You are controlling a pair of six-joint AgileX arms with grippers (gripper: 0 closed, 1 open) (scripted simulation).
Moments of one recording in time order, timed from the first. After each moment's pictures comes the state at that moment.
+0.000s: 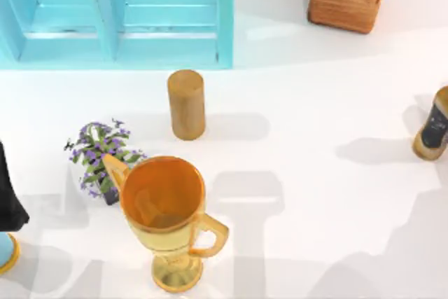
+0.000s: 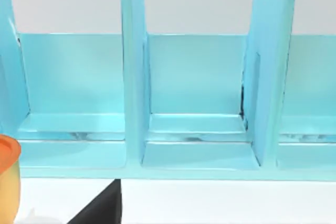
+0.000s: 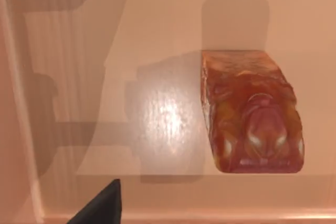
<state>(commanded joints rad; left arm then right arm) 0.00 0.00 0.00 0.00 0.00 0.00 -0.51 1.64 1.23 -1.17 -0.01 -0.49</state>
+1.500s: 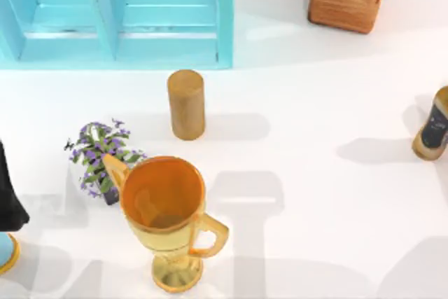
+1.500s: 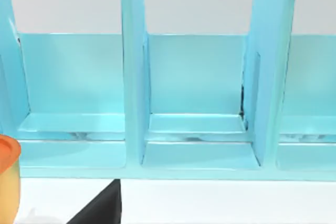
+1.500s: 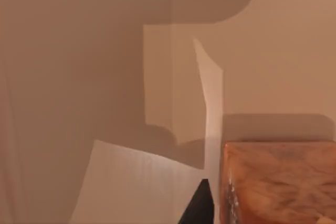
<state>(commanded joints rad) 0.00 0.00 0.00 0.00 0.00 0.00 -0.51 1.76 0.99 -0.80 -0.01 -0.49</state>
